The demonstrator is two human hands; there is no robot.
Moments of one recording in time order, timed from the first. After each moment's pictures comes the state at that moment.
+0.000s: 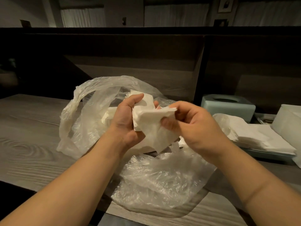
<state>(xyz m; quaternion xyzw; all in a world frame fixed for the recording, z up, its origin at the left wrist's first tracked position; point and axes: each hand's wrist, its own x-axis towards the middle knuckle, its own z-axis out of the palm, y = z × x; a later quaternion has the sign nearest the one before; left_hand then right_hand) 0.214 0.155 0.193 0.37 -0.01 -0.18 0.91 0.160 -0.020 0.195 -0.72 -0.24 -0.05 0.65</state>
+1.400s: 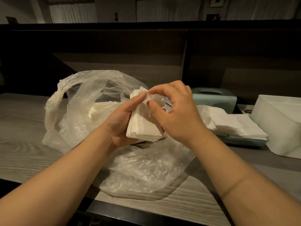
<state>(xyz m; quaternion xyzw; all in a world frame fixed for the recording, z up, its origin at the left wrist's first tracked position) 0.188 0.136 0.184 0.47 -0.17 -0.26 0.83 0.167 -0.026 0.193 -0.85 -0.19 -0.31 0.38</state>
